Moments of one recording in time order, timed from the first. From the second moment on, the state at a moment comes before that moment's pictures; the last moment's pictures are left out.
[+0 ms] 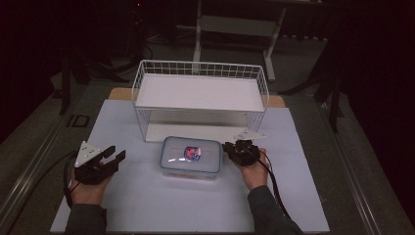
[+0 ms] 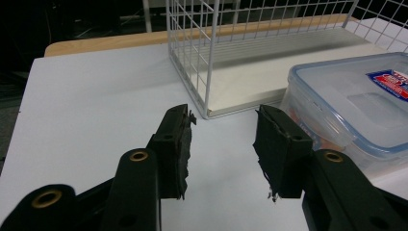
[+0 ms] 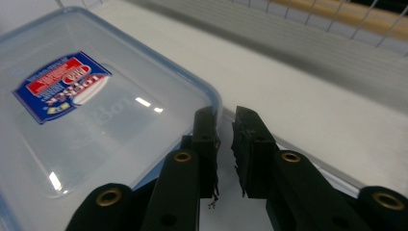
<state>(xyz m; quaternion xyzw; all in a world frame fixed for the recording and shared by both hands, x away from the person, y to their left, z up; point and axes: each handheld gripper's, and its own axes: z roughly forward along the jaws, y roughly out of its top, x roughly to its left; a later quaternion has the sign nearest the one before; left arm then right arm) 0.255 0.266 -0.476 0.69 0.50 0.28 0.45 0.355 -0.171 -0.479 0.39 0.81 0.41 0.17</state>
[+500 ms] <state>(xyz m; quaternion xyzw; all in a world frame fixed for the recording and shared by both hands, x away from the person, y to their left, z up) 0.259 0.260 -0.474 0.69 0.49 0.25 0.47 0.318 -0.185 -0.457 0.37 0.80 0.45 0.17</state>
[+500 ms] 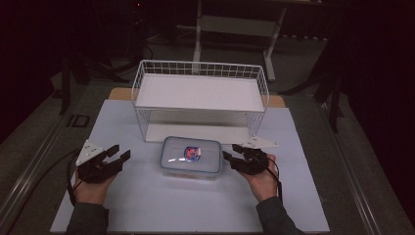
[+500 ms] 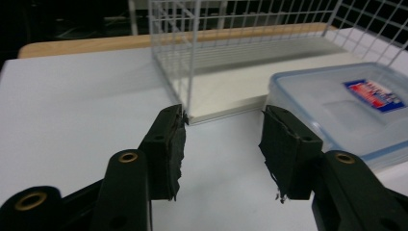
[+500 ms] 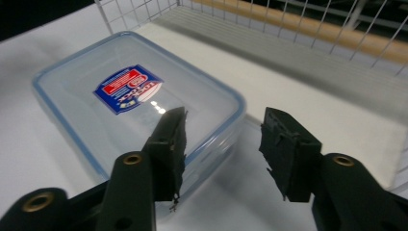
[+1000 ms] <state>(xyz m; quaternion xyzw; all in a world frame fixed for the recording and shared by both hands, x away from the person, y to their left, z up) 0.292 0.222 -0.476 0.70 0.48 0.14 0.50 0.325 -0.180 -0.476 0.40 0.78 0.46 0.10</state>
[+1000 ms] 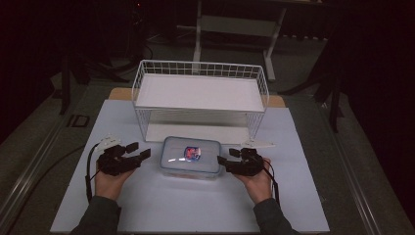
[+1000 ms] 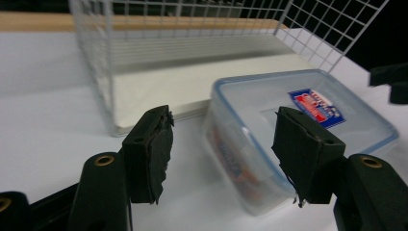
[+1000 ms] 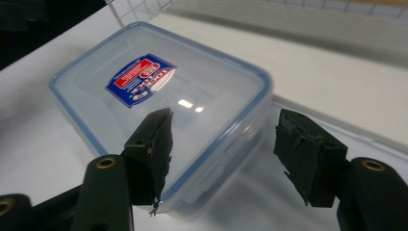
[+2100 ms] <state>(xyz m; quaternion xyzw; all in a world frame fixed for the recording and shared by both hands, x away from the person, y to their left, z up) 0.340 0.183 -0.505 0.72 0.50 0.01 0.48 0.348 -0.181 -0.505 0.45 0.76 0.47 -0.06</state>
